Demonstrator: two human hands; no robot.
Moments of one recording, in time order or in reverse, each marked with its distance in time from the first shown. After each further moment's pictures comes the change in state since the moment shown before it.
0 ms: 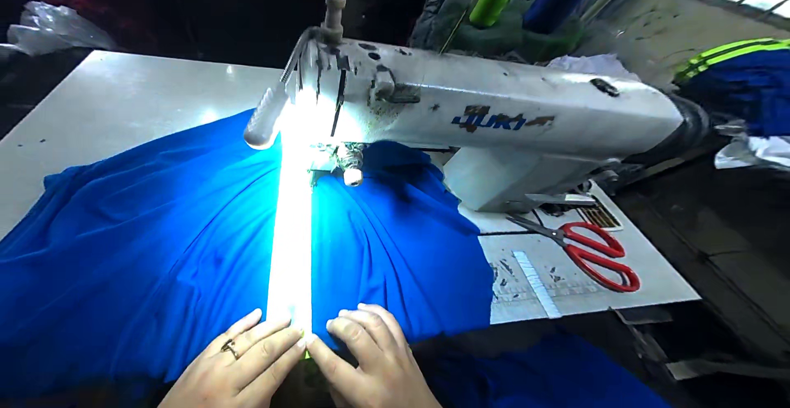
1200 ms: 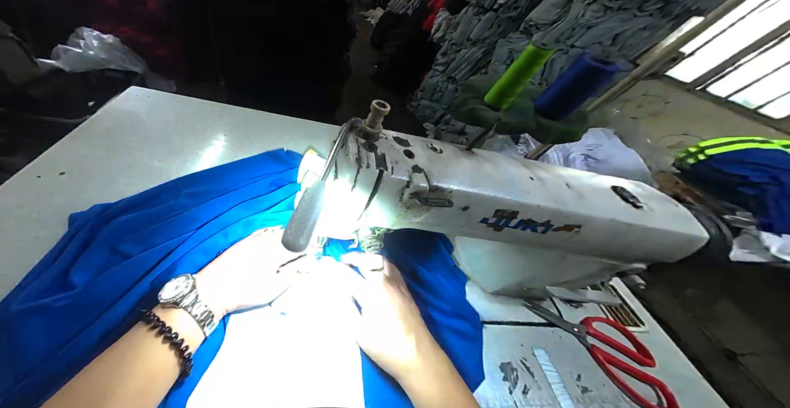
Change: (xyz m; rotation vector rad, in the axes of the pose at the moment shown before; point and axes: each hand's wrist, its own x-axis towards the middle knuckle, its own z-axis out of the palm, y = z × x) left_hand 0.132 -0.135 -0.019 0.022 -0.181 -0.214; right_hand 0.122 0.089 0.009 -0.016 -0.231 0.239
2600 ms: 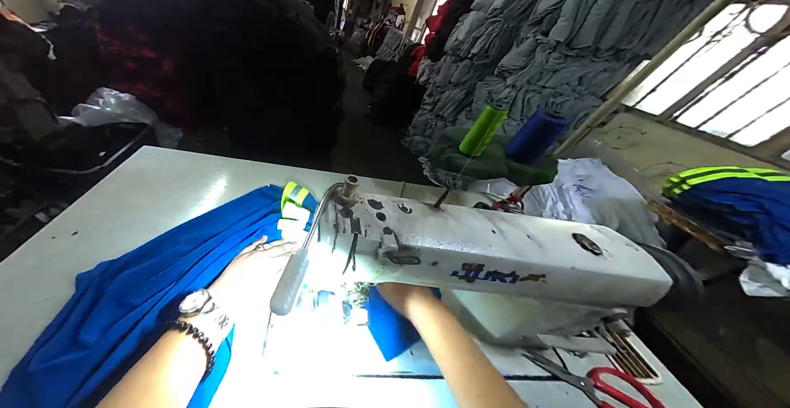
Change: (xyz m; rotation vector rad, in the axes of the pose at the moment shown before) left_hand 0.041 -0.047 0.006 0.120 0.157 -0.108; right_hand 0.079 0.067 -0.030 -0.111 -0.414 0.429
